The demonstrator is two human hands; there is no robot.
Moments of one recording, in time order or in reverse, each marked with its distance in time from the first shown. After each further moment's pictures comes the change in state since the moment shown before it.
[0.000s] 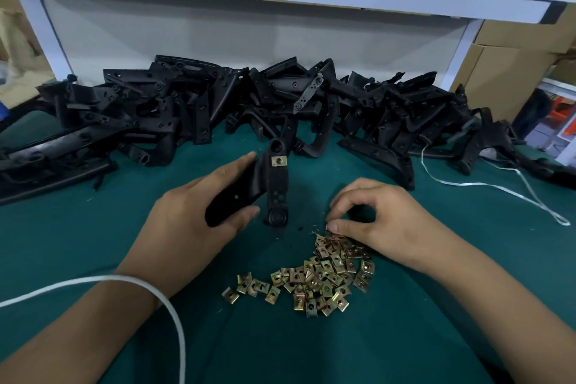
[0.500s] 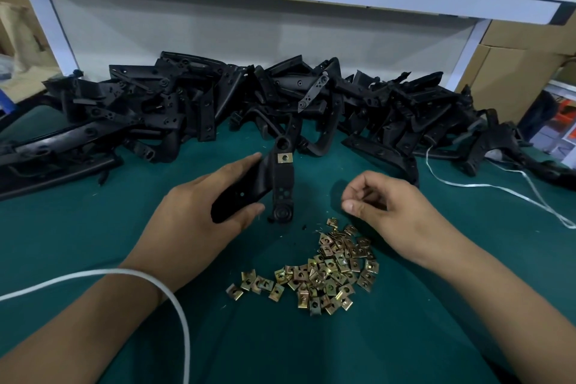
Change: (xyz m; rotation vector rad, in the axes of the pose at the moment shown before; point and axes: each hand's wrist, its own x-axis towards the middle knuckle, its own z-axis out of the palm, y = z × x) left_hand 0.001 -0.008 0.003 -0.010 -0.023 -0.020; right_hand 0.001 0.010 0.001 0.175 0.074 0.100
